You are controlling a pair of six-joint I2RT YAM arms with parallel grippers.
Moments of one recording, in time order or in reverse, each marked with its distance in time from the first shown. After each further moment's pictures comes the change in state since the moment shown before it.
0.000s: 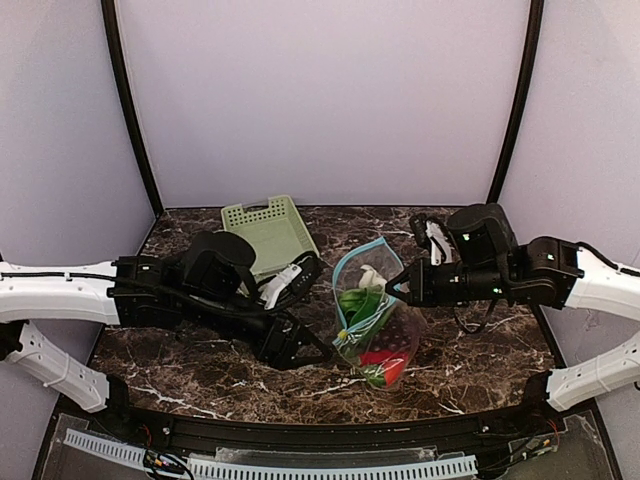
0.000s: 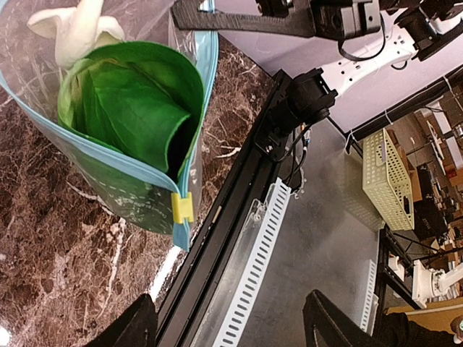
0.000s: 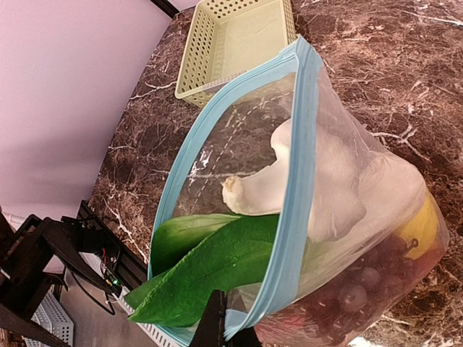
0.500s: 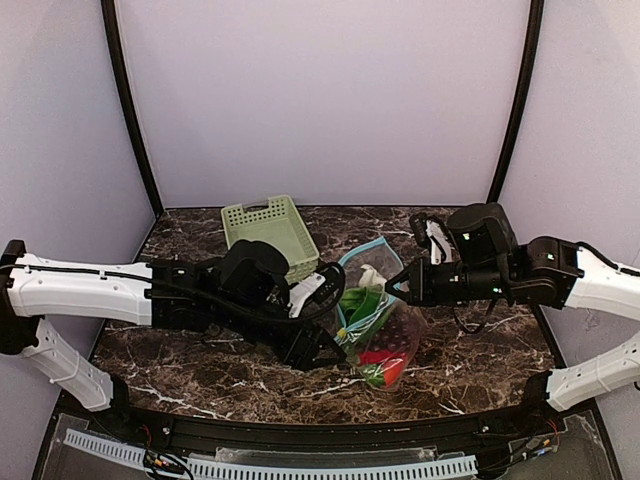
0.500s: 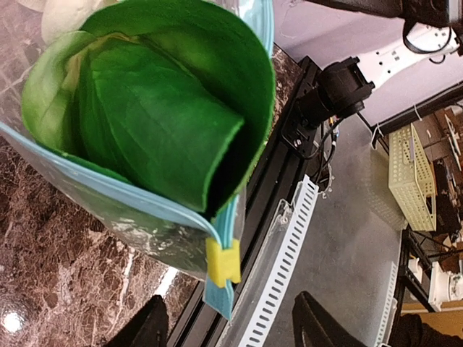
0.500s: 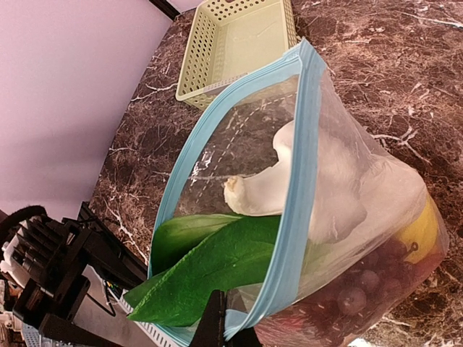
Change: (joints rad) left arm -0.009 0.155 0.041 0.026 -0.020 0.024; right arm 0.000 0.002 0.002 0.005 0.003 0.000
